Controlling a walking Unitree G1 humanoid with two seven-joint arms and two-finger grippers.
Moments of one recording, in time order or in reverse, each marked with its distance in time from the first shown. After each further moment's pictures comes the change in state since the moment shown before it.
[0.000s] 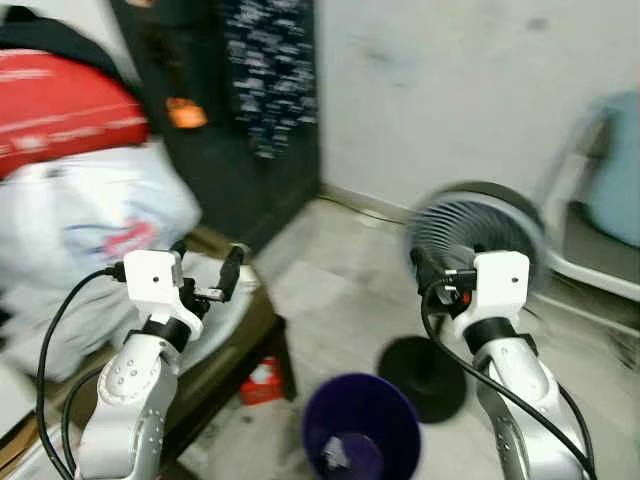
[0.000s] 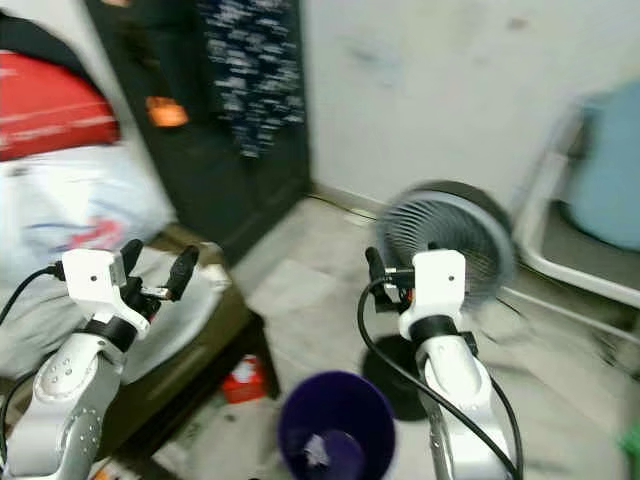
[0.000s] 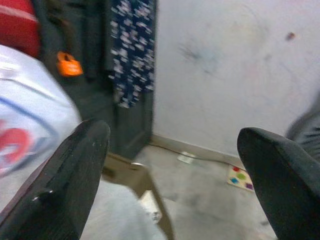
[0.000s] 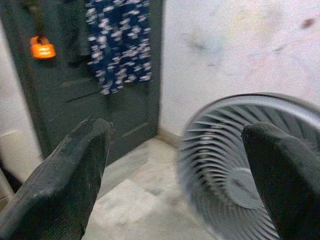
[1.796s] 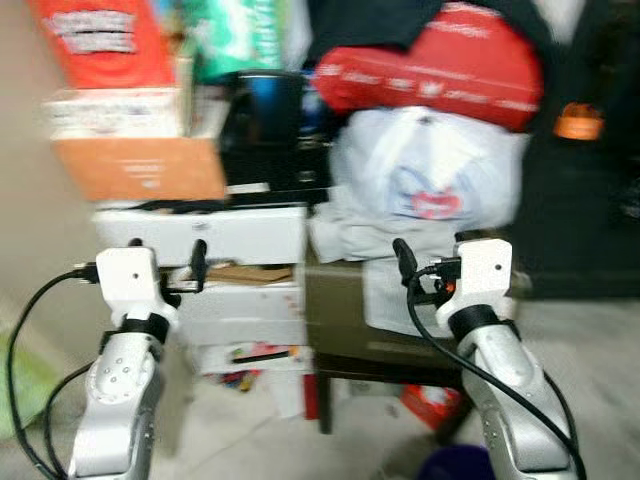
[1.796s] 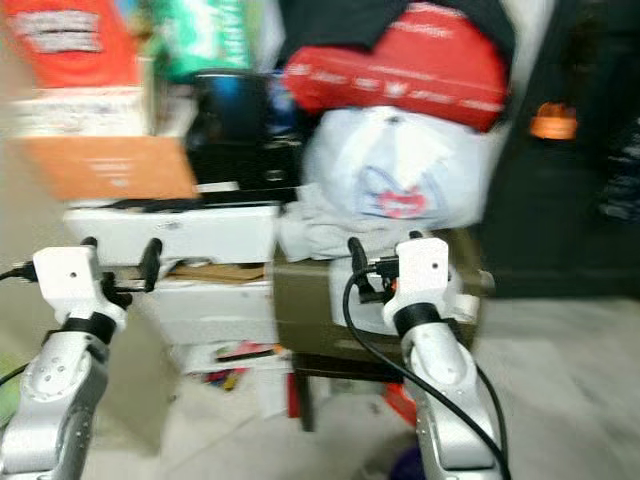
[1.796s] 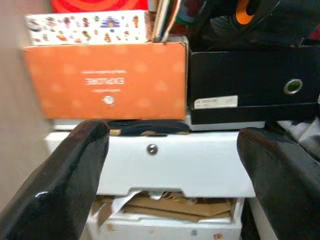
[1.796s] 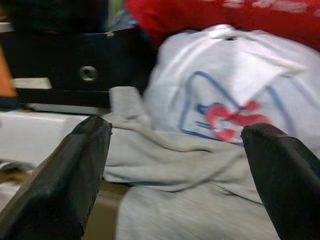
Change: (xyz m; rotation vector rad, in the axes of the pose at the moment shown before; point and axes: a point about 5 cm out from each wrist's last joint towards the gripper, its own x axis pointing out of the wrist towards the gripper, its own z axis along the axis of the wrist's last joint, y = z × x) left arm -0.001 0.017 0.000 0.112 -0.013 0.212; right arm 0.010 0.010 0.011 0.007 -0.028 0.054
